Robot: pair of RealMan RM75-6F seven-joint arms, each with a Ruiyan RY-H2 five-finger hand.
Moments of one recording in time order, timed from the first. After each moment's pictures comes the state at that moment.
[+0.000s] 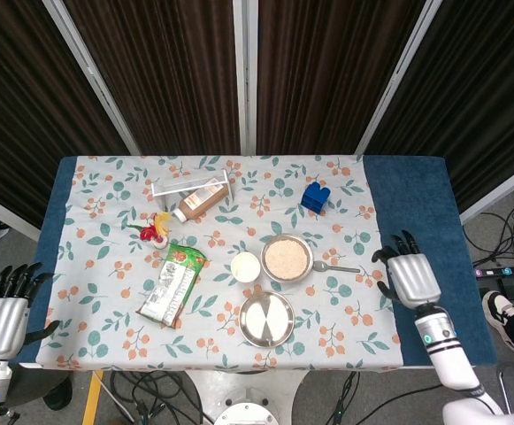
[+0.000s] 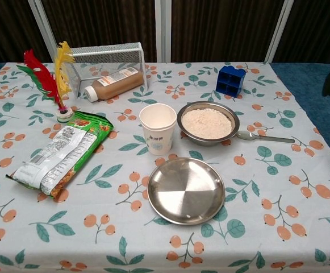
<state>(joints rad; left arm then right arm) -0.04 -1.22 -0.02 -1.60 1.50 1.52 0.10 0.40 -1.32 0.13 -1.61 -1.27 1.14 -0.36</state>
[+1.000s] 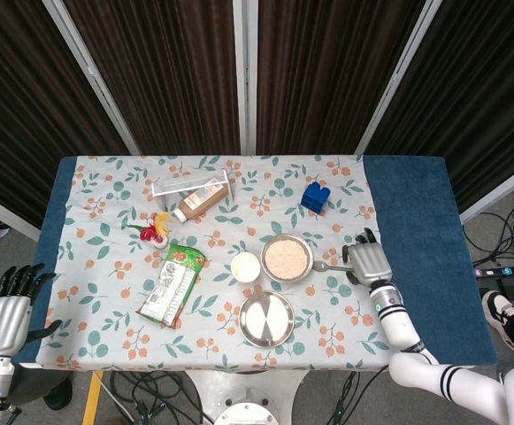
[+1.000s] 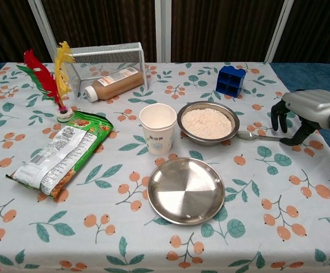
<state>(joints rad) -0.06 -1.25 -0.02 -1.52 1.48 1.48 0.04 0.61 -1.63 0.17 -1.23 -1.01 0.90 -0.47</state>
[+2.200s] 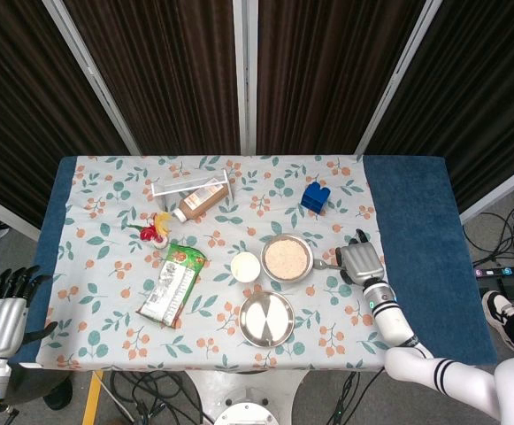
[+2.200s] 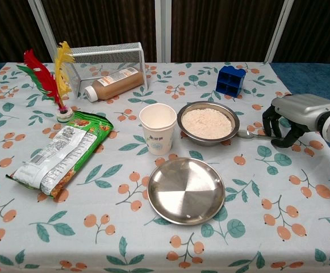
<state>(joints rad) -0.05 -1.25 -0.02 -1.50 1.47 1.48 0.04 0.66 -1.63 0.15 -1.22 -0.98 0.85 -0.48</state>
